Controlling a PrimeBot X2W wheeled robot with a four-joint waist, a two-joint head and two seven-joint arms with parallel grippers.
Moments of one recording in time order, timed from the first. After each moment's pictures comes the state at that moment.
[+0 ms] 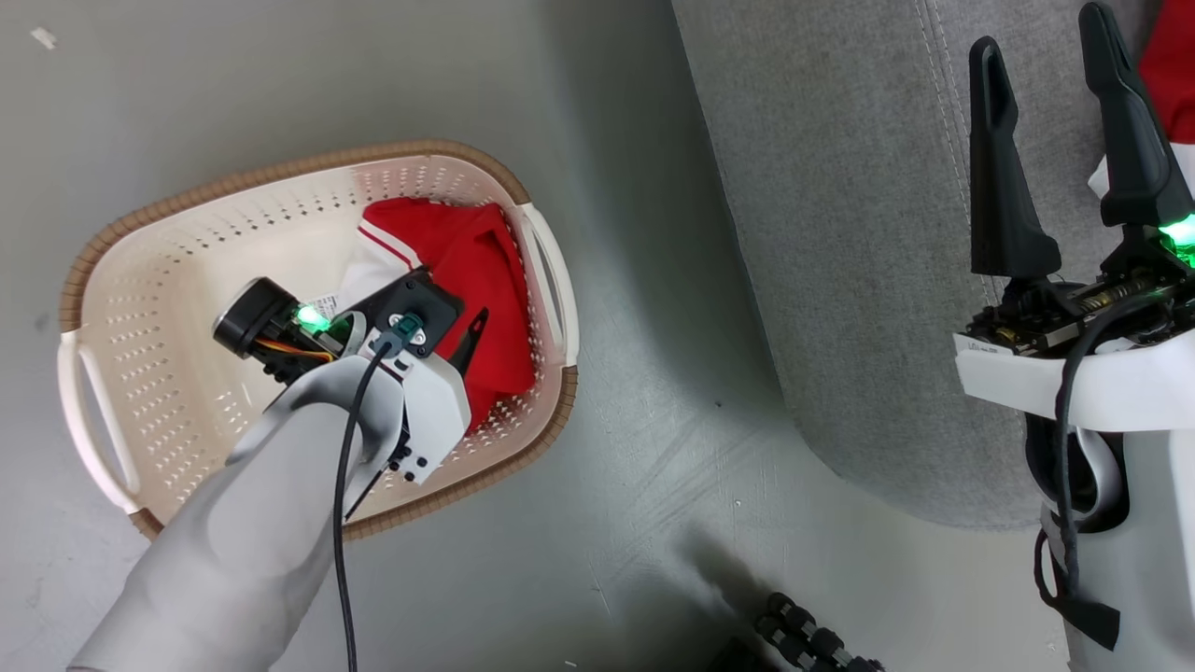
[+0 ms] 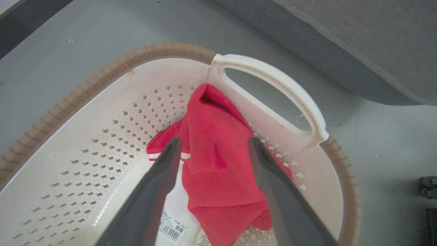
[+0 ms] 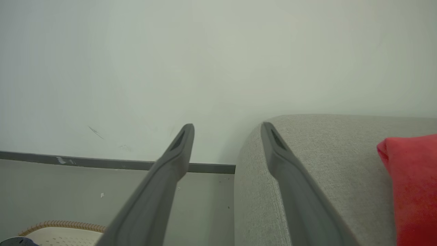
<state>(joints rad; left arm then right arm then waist) -0.75 0.17 -0.64 0.57 -0.18 -0.06 0.09 -0.42 -0.04 0.02 -0.27 0.12 0.12 -0.26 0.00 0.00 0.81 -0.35</state>
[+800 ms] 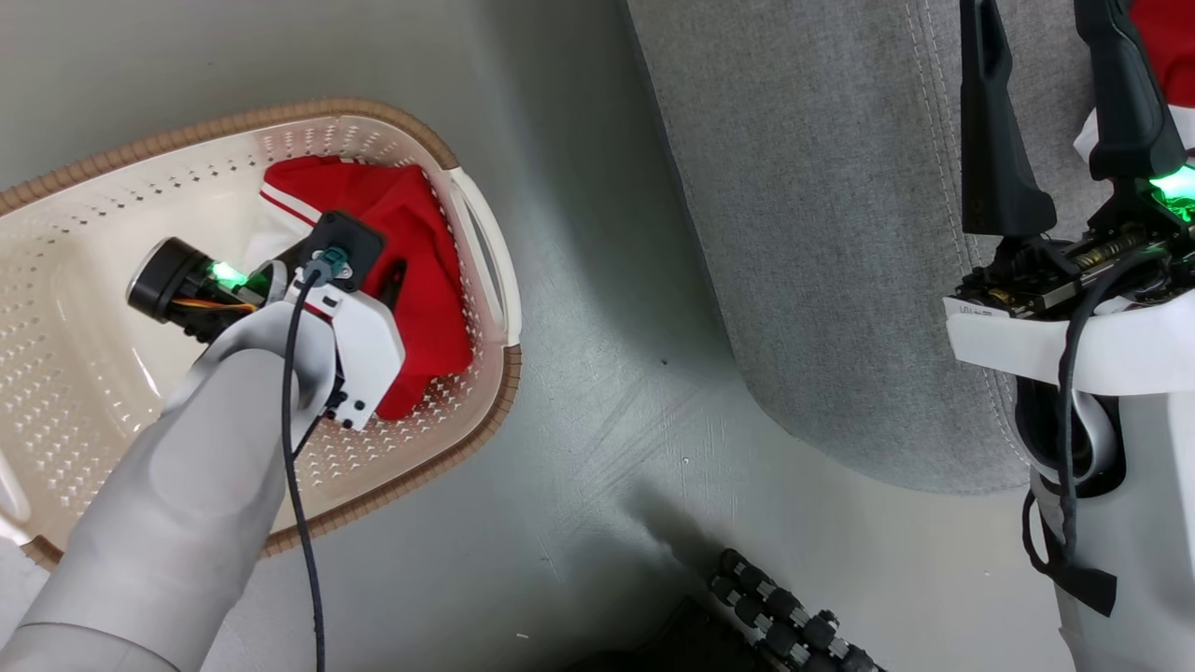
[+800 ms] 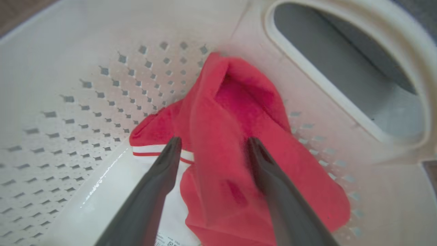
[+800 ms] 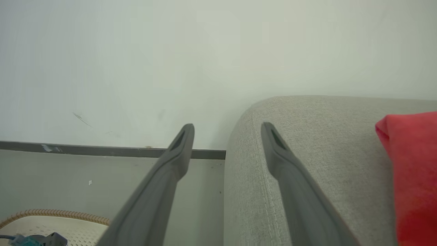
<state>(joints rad) -0.86 0.18 -0.59 0.72 -0.19 -0.05 0.11 -0.50 -0.04 0.05 -0.25 0.18 0.12 -0.26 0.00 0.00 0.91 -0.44</state>
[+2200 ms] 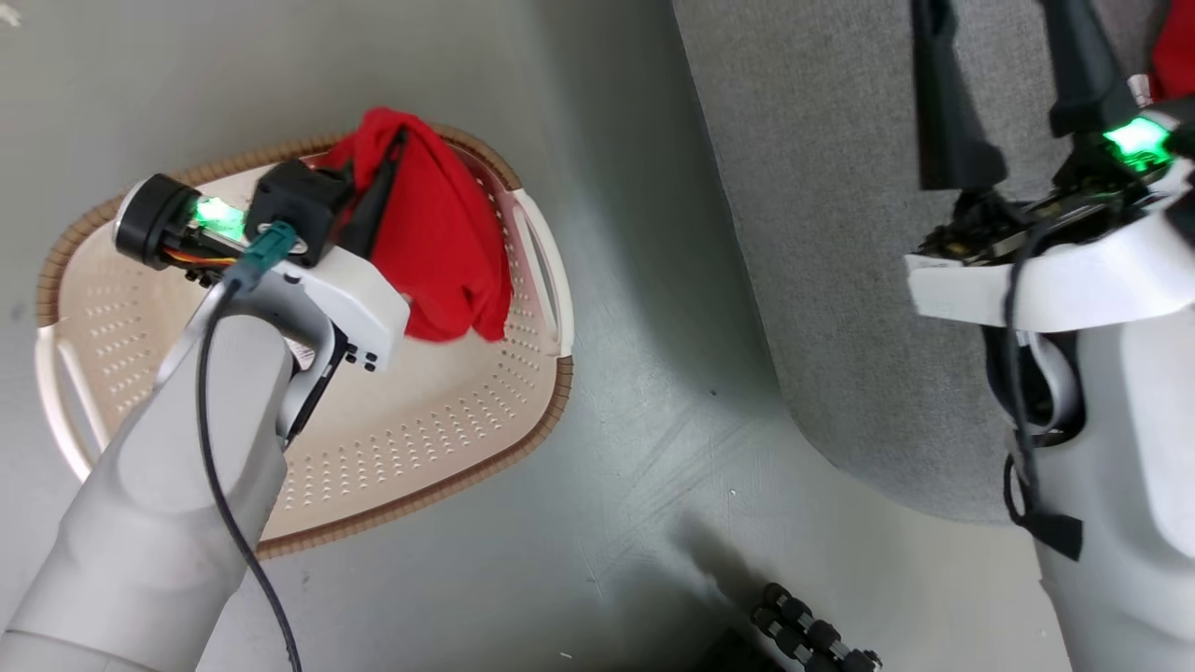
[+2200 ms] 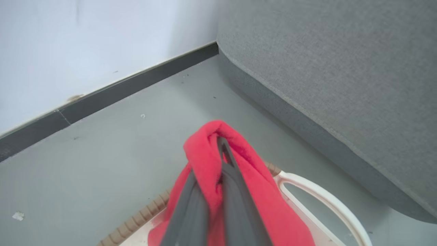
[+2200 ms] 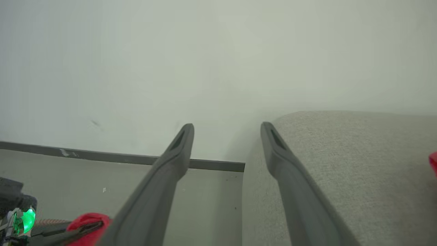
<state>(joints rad) -0.83 0.20 -0.50 0.50 -0.26 -0.04 -0.13 -0.60 -0.04 0.09 -0.12 0.14 0.12 -0.26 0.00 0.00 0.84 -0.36</state>
